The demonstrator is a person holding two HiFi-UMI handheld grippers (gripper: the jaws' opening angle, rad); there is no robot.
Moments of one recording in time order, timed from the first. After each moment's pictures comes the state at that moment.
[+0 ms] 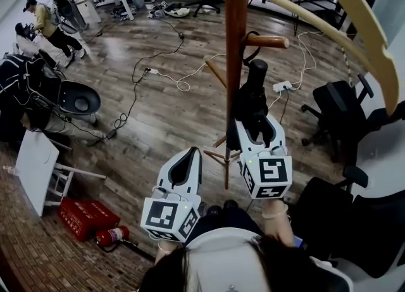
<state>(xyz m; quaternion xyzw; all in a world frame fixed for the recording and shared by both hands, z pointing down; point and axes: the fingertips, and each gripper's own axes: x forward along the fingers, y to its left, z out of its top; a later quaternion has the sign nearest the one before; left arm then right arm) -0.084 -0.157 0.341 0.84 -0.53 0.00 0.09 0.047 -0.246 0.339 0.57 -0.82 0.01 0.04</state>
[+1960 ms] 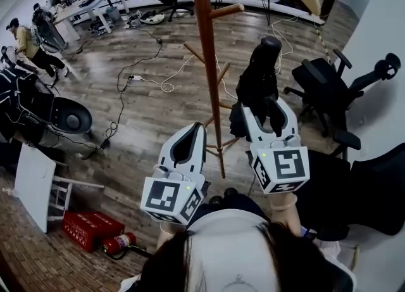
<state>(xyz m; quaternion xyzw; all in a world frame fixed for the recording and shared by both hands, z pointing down) -0.047 -0.106 0.295 0.89 -0.45 -0.04 0.05 0.087 -0.141 0.270 0.62 -0.79 -0.04 -0.01</state>
